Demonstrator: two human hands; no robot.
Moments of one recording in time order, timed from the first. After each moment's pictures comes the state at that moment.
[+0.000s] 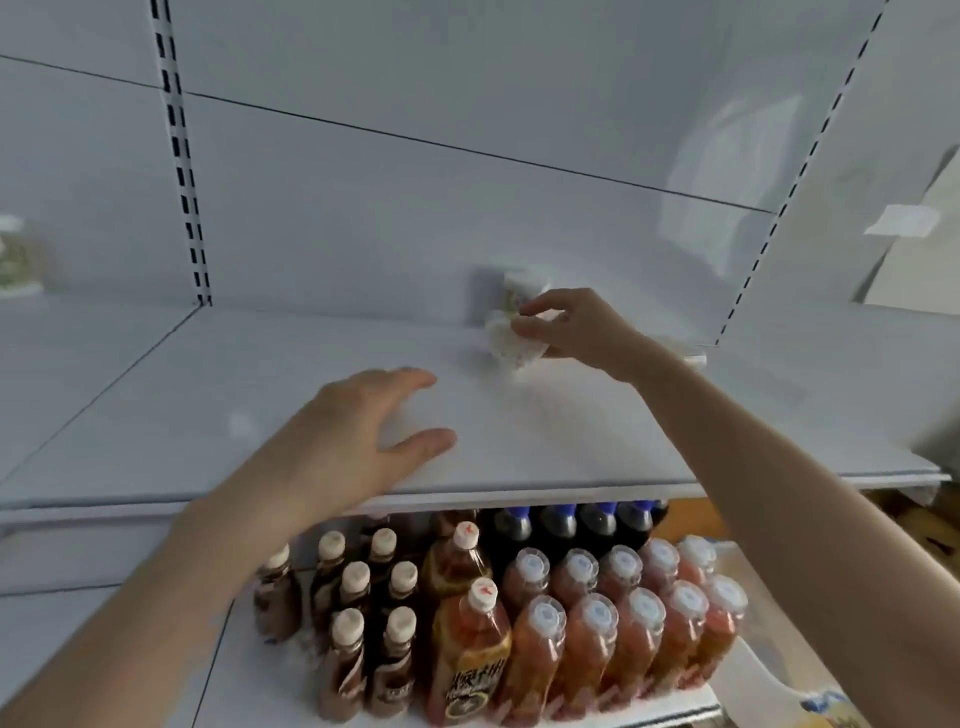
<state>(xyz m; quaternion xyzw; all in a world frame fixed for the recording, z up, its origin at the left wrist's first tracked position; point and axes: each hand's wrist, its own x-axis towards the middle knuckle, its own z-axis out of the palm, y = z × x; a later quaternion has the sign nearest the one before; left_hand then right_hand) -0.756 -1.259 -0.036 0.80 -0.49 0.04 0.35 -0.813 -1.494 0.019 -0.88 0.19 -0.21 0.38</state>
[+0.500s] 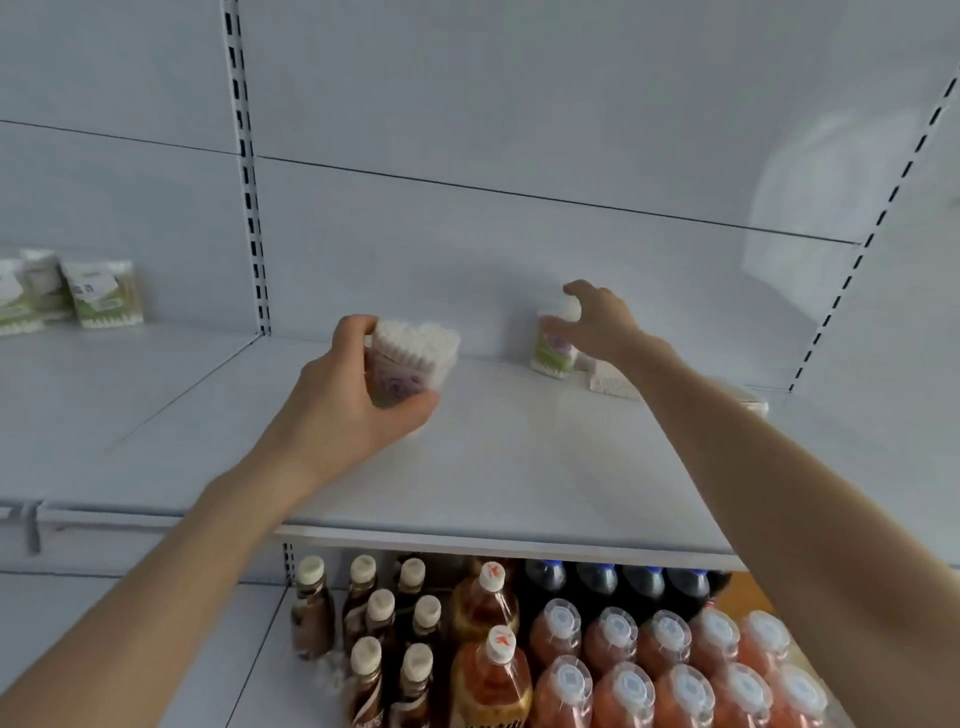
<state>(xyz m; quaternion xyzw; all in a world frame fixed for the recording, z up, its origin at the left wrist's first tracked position) -0.752 -1.275 -0.011 0.81 -0.34 0.13 0.47 -0.757 -1.552 0.031 -0.94 0.23 -0.18 0.16</state>
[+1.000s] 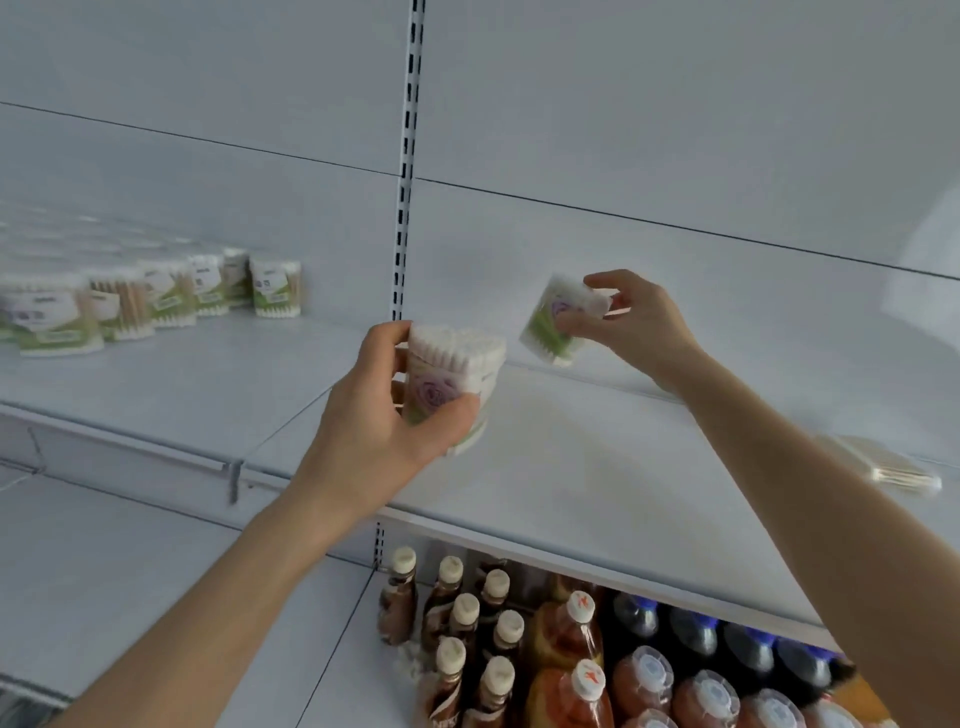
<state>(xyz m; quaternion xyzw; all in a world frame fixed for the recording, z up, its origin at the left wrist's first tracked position) -0.759 -1.212 -0.017 0.73 -0.28 0.15 0.61 -0.740 -1.455 0.049 -0.89 0.07 -0.27 0.35</state>
